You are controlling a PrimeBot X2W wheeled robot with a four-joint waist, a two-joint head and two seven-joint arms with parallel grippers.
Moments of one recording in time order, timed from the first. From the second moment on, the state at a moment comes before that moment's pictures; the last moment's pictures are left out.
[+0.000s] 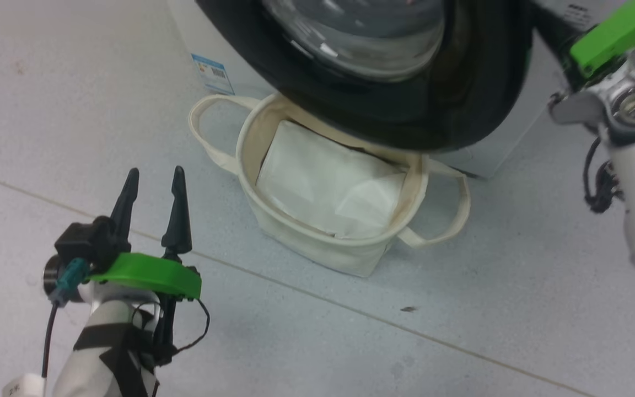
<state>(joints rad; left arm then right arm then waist) -0.46 0.12 -0.18 0.41 -0.38 0.02 -0.25 -1.10 -0.28 0.27 0.79 1.32 0.13 0.36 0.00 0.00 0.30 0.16</state>
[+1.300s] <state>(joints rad) -0.28 0.13 -0.12 0.45 -0.35 0.02 -0.25 -0.74 -0.08 0.82 0.47 1.62 0.13 0.21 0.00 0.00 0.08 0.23</state>
